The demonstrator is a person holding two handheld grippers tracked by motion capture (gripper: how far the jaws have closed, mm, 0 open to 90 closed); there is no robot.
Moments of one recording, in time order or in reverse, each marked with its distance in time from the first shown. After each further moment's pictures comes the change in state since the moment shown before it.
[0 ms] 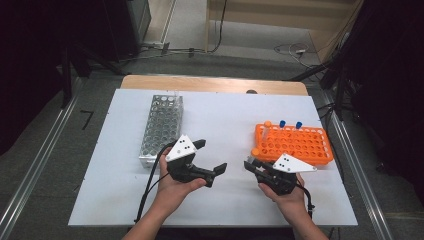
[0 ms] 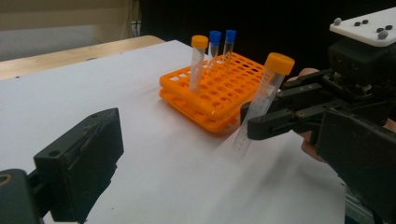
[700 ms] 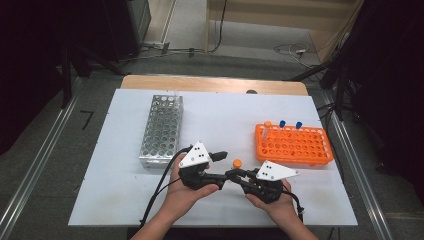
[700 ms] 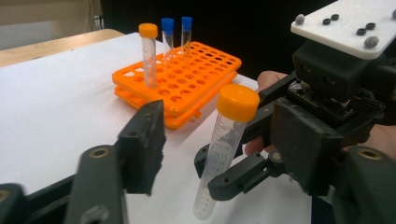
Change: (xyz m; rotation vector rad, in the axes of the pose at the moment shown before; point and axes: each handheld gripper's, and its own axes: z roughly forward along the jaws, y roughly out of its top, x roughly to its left) left arm -0.020 -0.005 0.020 0.046 -0.130 0.044; right arm 0.032 0.001 0.016 0.053 0.136 -0.062
